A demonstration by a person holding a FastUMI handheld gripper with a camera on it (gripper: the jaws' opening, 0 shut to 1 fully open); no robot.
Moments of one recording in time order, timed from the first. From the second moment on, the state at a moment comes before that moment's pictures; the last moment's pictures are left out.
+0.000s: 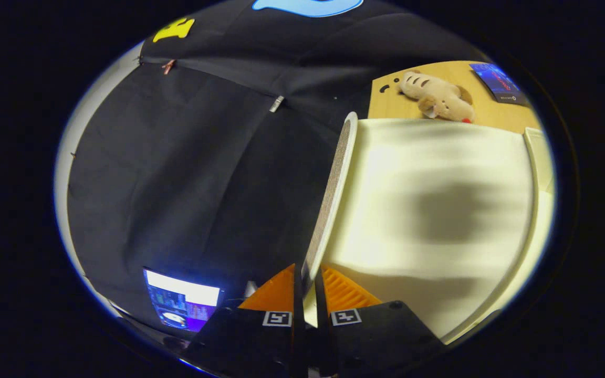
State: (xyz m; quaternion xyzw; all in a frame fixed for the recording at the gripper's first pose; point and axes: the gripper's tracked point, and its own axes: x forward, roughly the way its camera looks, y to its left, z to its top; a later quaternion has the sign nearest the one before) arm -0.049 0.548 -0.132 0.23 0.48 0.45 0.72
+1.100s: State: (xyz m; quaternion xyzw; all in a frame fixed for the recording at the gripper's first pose) arm 0.012 0.116 -0.139 0.00 0.34 0.20 0.92
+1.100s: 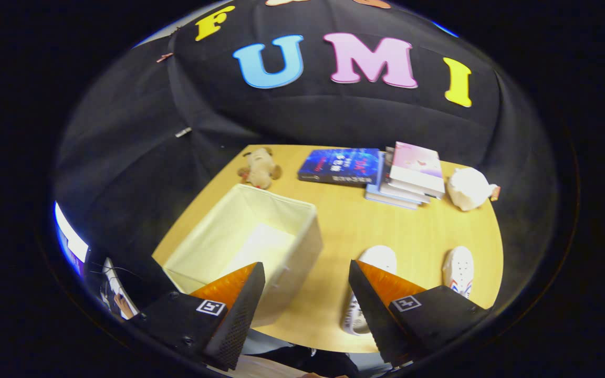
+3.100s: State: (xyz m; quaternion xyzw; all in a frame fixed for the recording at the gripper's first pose) arm 0.023 0.037 -0.243 0.18 0.45 0.08 0.87
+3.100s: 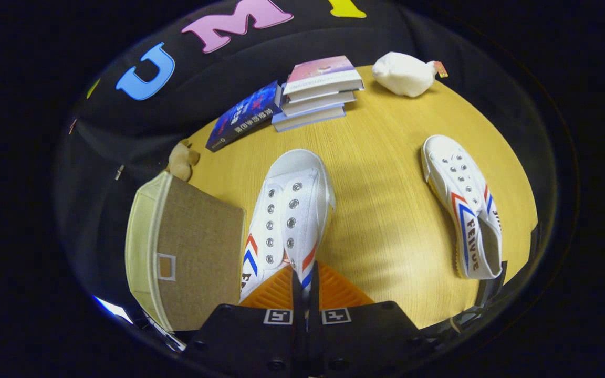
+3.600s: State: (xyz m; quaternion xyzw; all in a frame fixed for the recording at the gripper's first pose) arm 0.000 0.104 -0.087 0.26 0.37 0.12 0.89
